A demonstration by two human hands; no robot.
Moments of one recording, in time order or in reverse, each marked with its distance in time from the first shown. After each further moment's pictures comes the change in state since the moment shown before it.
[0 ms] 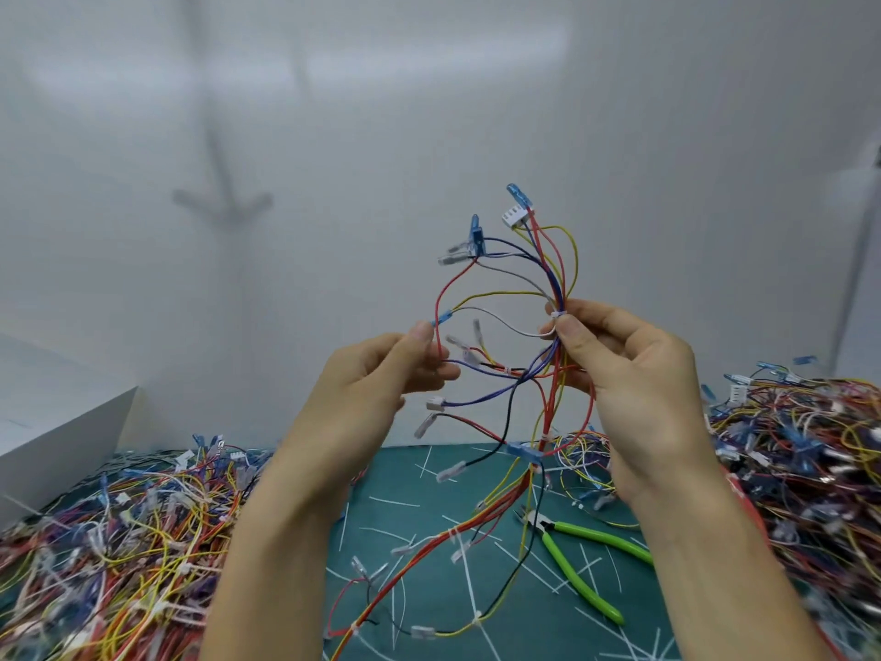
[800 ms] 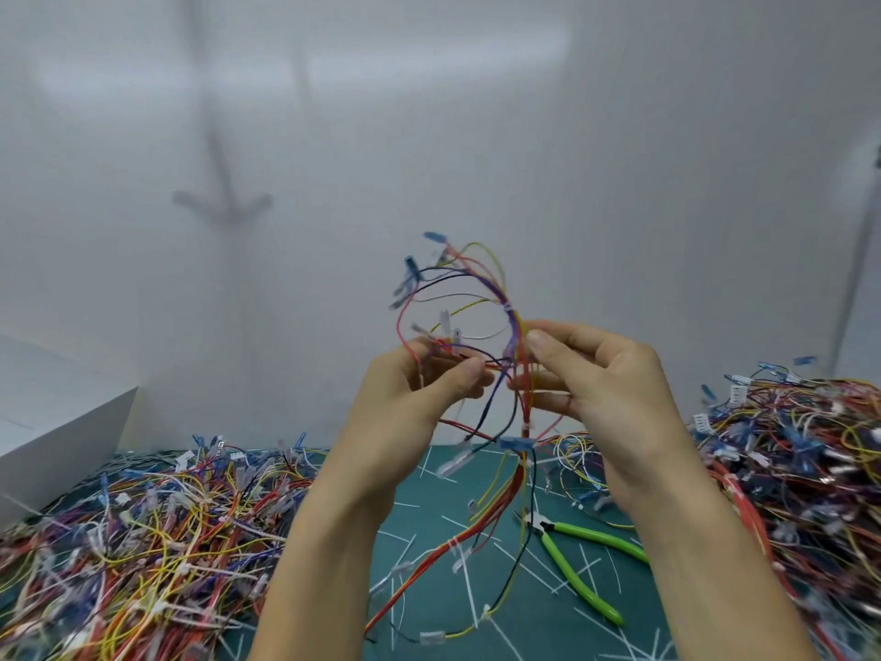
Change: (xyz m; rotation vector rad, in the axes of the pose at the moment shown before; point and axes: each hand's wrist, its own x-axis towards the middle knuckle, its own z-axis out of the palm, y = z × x) left_hand 0.007 -0.016 0.023 -0.123 -0.077 0.130; right_hand -0.003 0.002 0.002 -0.021 -0.139 0.175
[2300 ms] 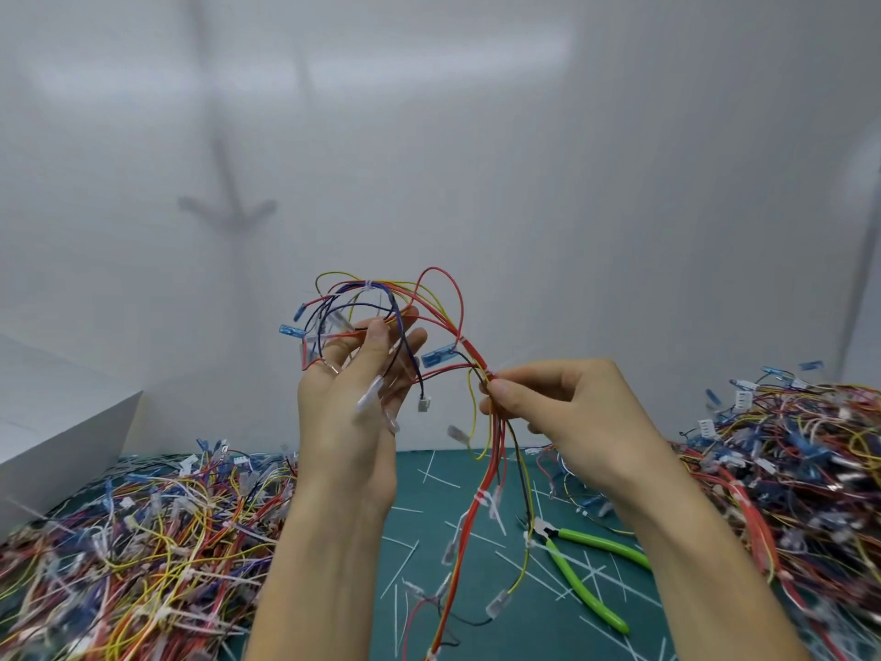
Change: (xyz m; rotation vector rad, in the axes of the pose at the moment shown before) left_hand 0.003 0.010 -0.009 -0.645 0.370 -0.009; right_hand -0.003 0.005 0.000 -0.430 -0.230 0.001
